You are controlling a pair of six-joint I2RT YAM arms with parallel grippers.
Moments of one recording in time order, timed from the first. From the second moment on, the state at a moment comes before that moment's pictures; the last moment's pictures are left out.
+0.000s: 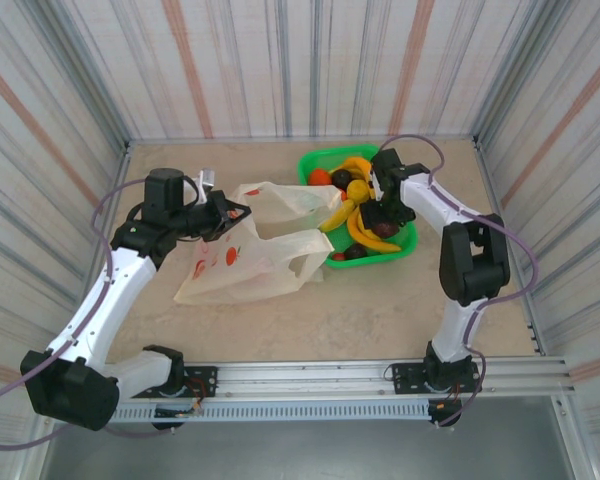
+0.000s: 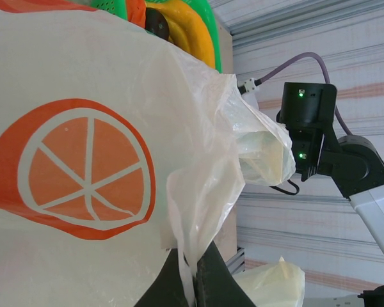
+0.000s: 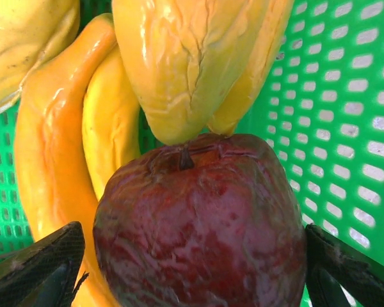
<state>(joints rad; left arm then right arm) -0.27 1.13 1.06 -0.51 0.63 -0.86 0.28 1.86 1.44 -0.89 0.08 0.07</state>
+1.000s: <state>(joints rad) -0.27 1.13 1.06 -0.51 0.63 -0.86 0.30 1.60 1.36 -0.83 0.02 0.07</state>
